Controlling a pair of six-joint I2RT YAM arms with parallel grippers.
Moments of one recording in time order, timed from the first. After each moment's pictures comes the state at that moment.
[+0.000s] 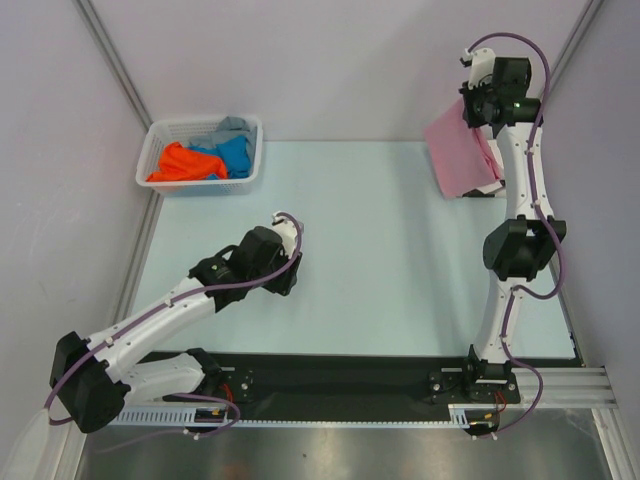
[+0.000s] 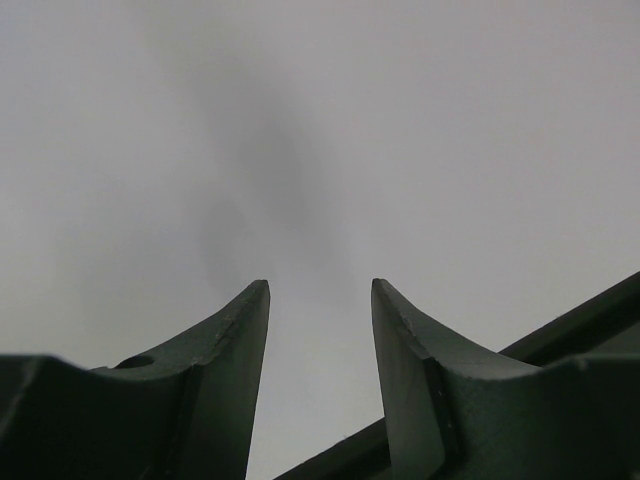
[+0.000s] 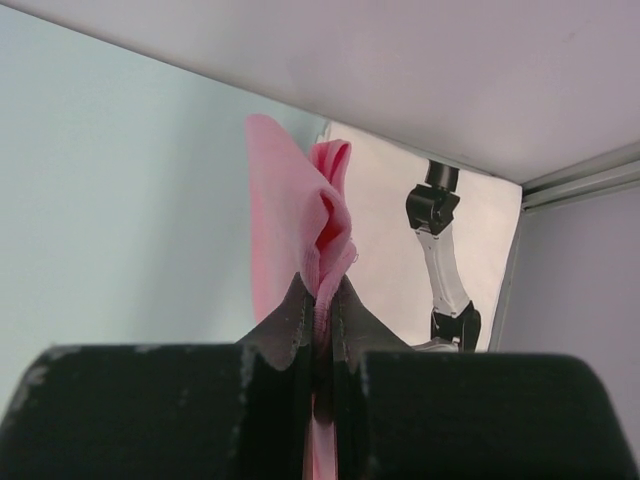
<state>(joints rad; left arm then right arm) -0.74 1.08 0.83 -0.56 -0.10 -0.19 -0.03 2.15 2.45 -0.82 -0.14 -0.35</state>
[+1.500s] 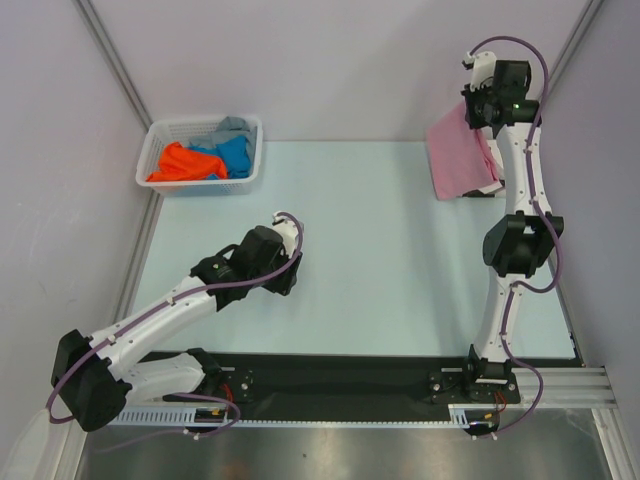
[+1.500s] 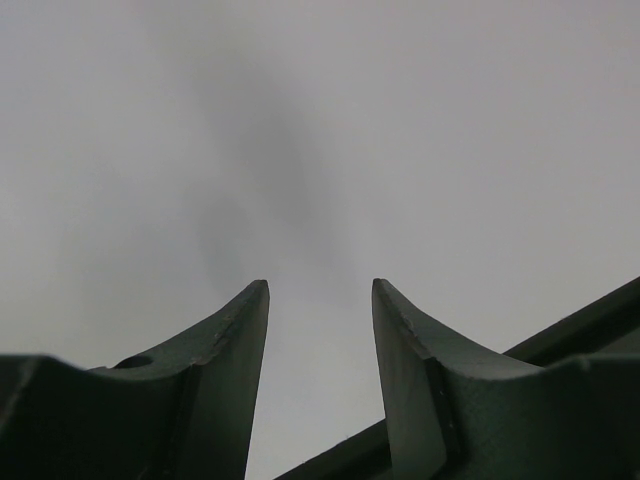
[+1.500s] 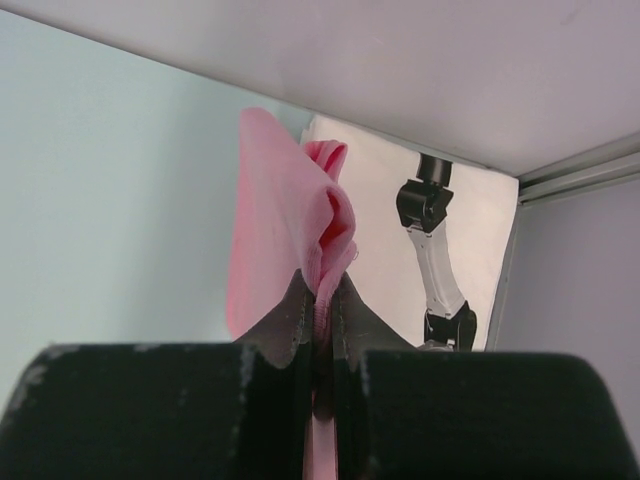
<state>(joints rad) -0.73 1.09 0.83 -0.56 -0.10 -0.19 -0.05 2.21 2.47 -0.79 -0.14 -0.35</state>
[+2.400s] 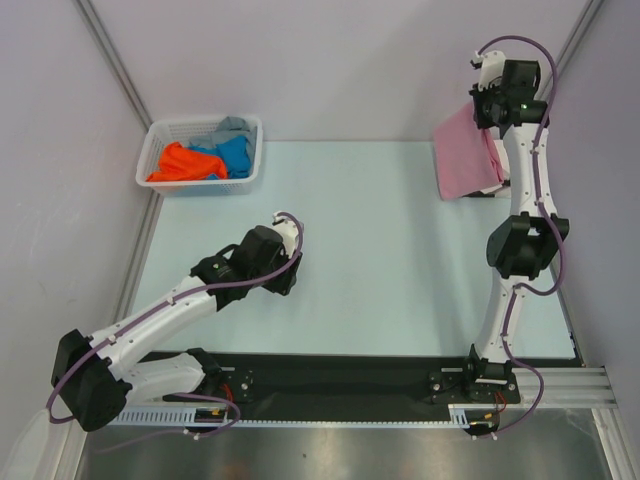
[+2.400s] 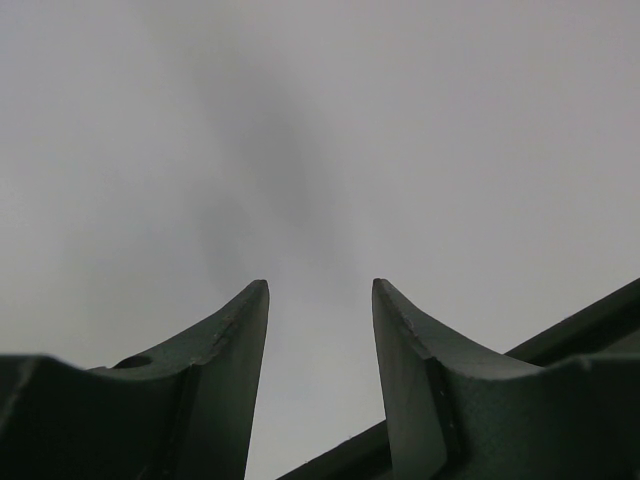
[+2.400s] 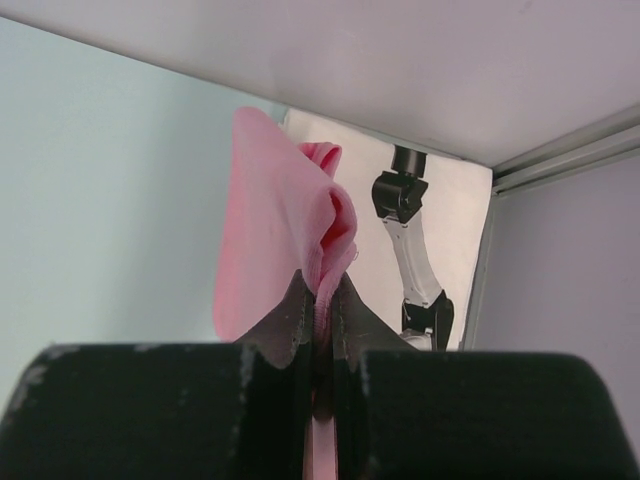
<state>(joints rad) -0.73 1.09 0.83 -0.56 -0.10 -0.18 -0.08 2.18 2.44 -0.78 -0.13 -0.37</state>
